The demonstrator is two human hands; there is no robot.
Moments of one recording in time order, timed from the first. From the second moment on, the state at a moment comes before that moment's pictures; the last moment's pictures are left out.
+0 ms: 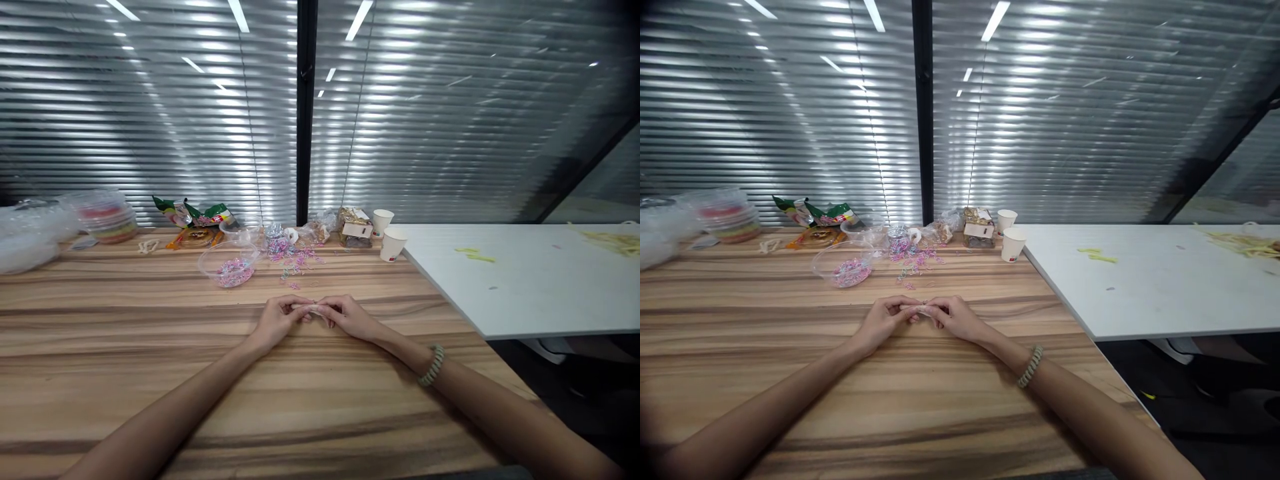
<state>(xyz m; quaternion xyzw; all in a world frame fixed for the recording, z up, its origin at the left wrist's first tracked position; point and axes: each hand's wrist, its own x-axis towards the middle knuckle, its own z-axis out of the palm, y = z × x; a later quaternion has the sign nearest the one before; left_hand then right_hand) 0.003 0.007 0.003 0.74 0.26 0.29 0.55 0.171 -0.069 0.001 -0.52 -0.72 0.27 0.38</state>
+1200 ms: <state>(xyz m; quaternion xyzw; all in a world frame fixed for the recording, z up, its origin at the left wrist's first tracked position) -0.025 0.061 0.003 0.92 0.22 0.29 0.15 0.167 -0.072 -0.001 -0.56 -0.73 0.16 0.36</state>
